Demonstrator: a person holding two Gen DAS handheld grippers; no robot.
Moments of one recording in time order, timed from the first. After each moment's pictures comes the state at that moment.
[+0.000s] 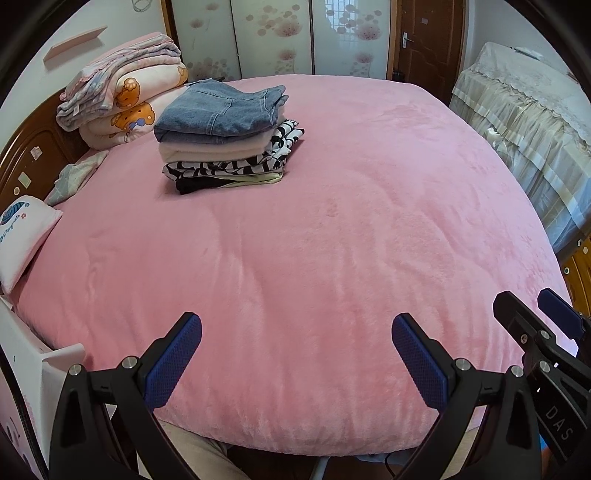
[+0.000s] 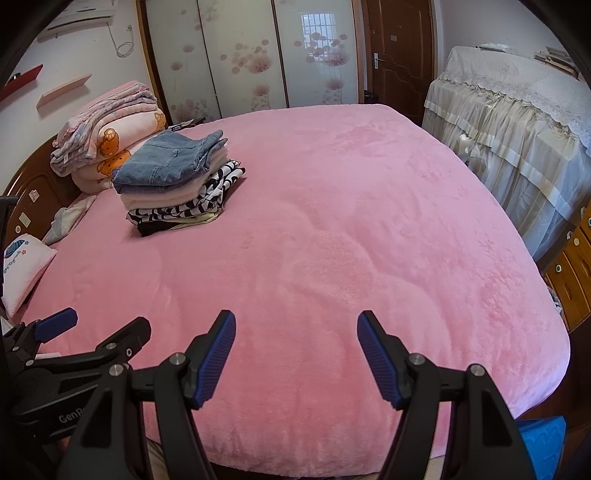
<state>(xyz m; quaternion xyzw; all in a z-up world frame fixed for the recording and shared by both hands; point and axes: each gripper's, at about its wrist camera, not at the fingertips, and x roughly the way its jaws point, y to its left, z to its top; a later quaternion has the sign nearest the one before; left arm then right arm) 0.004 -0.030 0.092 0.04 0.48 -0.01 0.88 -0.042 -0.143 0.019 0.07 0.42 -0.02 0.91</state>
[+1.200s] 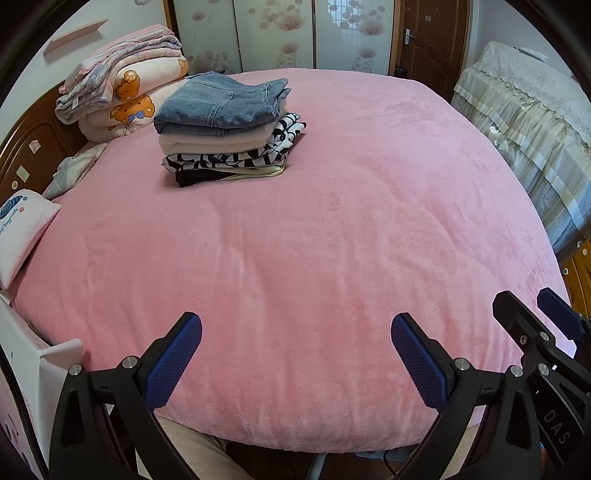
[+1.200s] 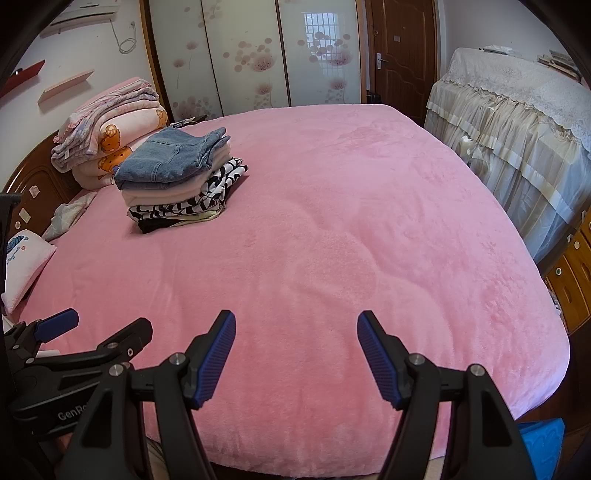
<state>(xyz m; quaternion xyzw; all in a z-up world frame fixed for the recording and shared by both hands) 0.005 -0.025 0.087 0.03 0.49 -0.01 0.87 -0.043 -0.140 0.020 0.06 0.42 -0.02 0.91</state>
